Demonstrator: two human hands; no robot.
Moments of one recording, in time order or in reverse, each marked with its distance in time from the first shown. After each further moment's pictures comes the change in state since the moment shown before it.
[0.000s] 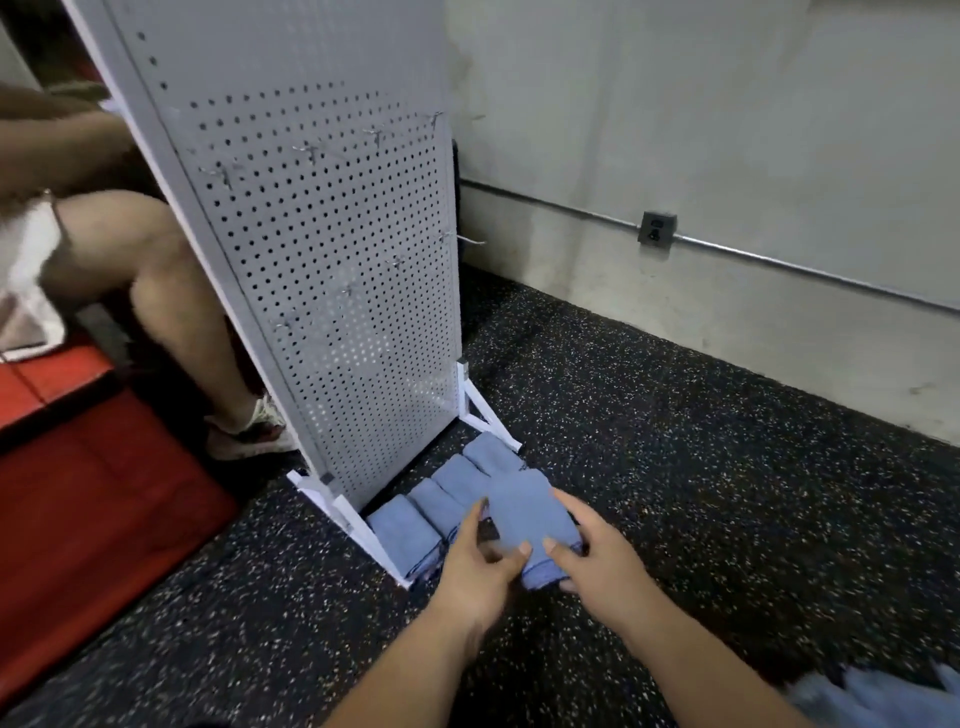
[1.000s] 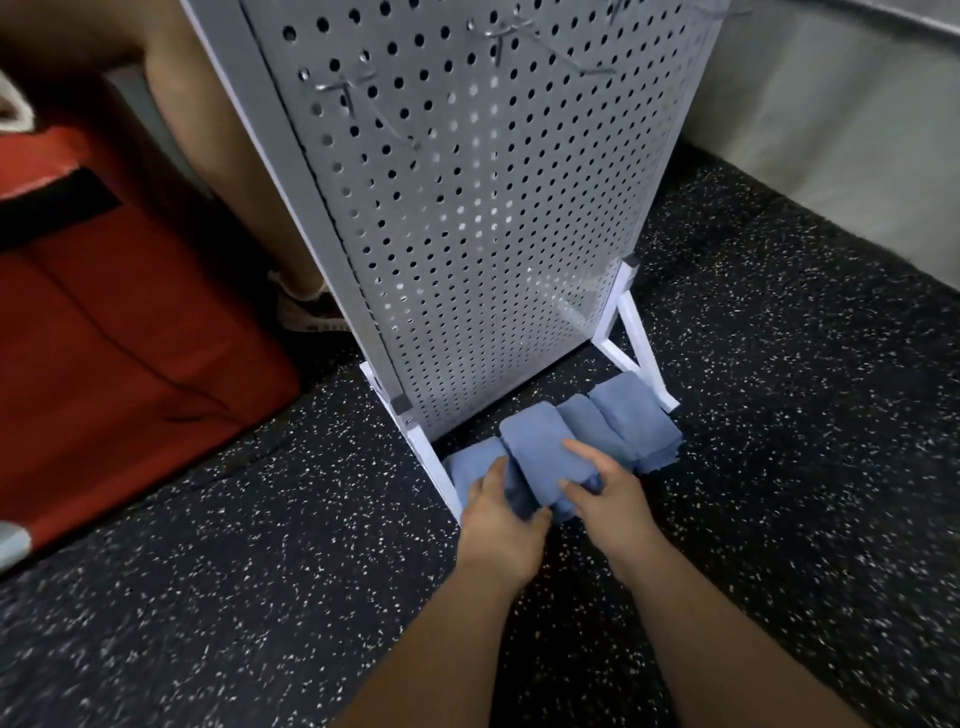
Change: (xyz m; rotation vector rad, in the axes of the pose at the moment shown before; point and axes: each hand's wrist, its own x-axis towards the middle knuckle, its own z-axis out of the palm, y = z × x) left_hand 0.181 -0.115 -0.113 0.452 0.362 -0.204; right_hand 0.246 0.108 0.177 0.095 -0.140 0.051
